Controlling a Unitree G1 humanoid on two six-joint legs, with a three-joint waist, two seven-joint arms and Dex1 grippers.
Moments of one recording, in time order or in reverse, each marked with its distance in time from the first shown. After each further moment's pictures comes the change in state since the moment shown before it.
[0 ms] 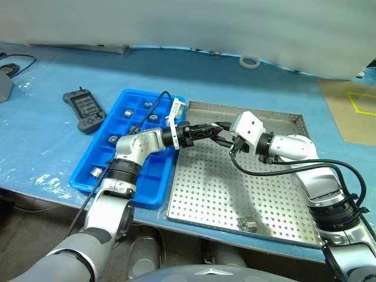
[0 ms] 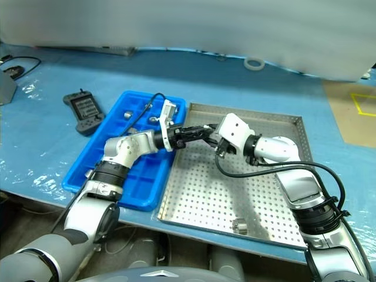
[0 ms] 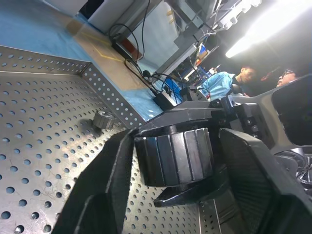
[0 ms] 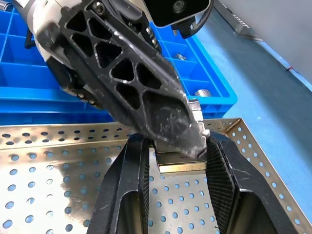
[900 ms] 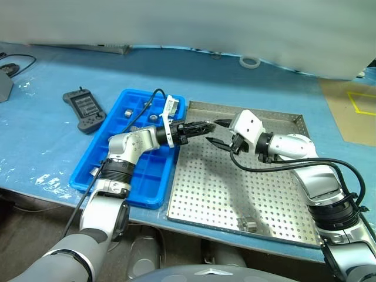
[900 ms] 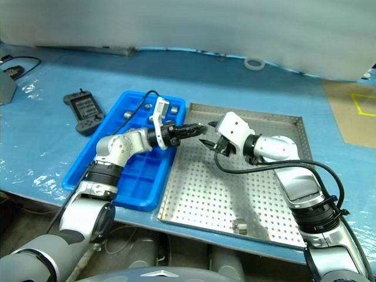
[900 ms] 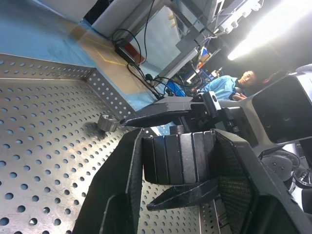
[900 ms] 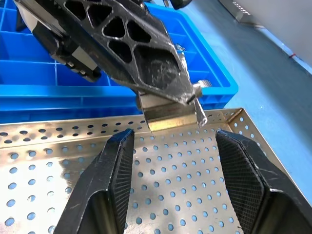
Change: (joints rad) left arm 0.011 0.049 0.023 -0.057 -0.016 0.030 0.004; right arm -0.014 0.005 0.000 0.000 0.000 0.079 -0.003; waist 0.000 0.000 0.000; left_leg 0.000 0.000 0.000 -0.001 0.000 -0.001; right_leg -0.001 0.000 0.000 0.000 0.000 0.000
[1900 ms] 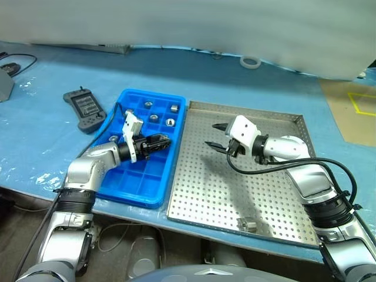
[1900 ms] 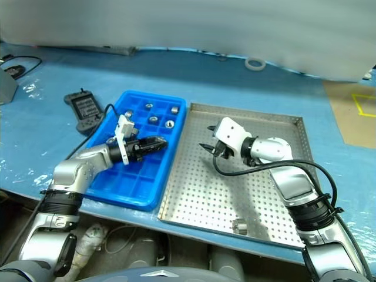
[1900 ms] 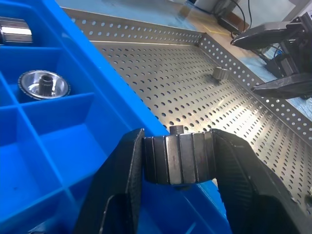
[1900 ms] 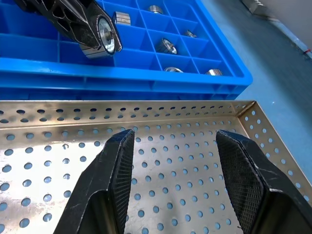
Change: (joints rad) left arm 0.306 0.259 -0.014 -0.231 0.160 -0.216 0.075; right arm 0.006 0.004 0.043 0.091 -0.056 -0.102 0.026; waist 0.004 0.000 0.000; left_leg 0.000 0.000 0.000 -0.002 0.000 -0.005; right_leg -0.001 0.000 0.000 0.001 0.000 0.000
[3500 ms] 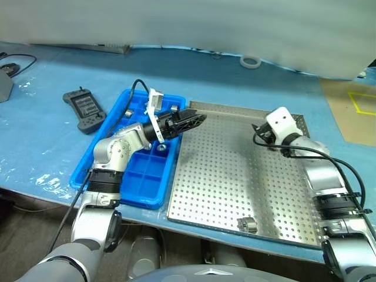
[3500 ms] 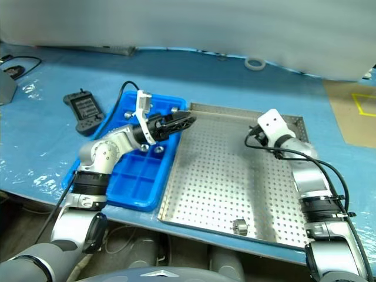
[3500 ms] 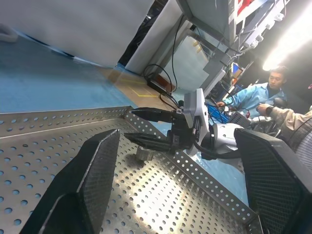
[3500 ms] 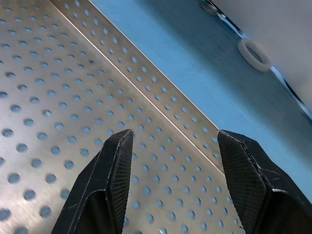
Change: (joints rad) left arm -0.205 -0.228 0.044 0.021 -0.189 0.098 0.053; right arm 0.031 0.005 -0.244 0.393 -0.138 -0.112 -0.347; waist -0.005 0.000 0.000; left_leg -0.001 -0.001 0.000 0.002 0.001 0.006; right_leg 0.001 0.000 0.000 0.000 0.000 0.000
